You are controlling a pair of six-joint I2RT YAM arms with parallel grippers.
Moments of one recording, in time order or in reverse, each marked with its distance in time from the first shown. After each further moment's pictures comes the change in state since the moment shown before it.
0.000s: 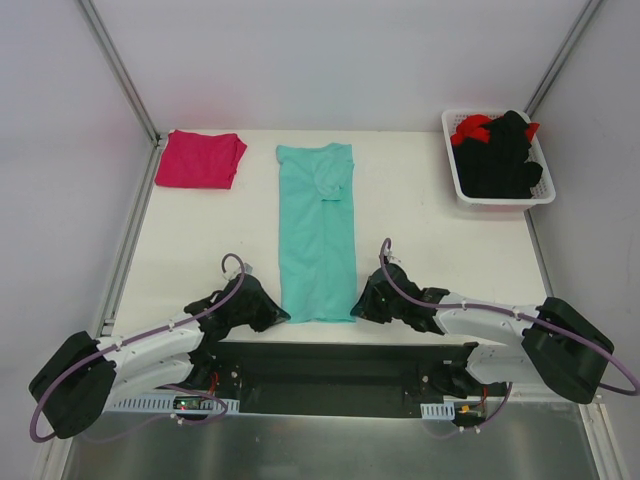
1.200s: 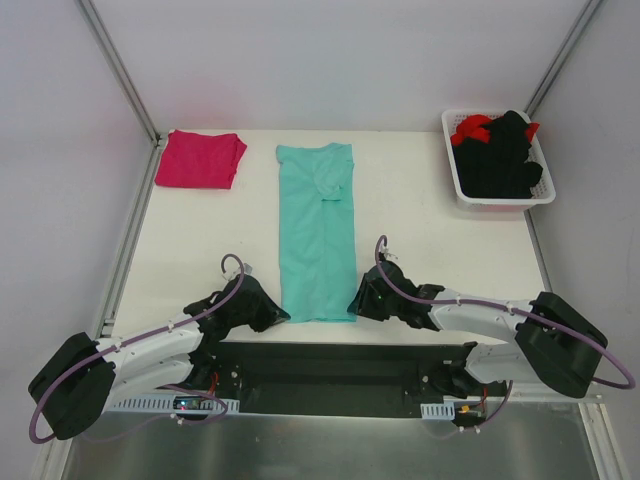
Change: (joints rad) left arm 0.000 -0.006 -0.007 0.015 0.005 0.000; right arm 0.003 0.043 0.041 -0.017 0.025 -0.024
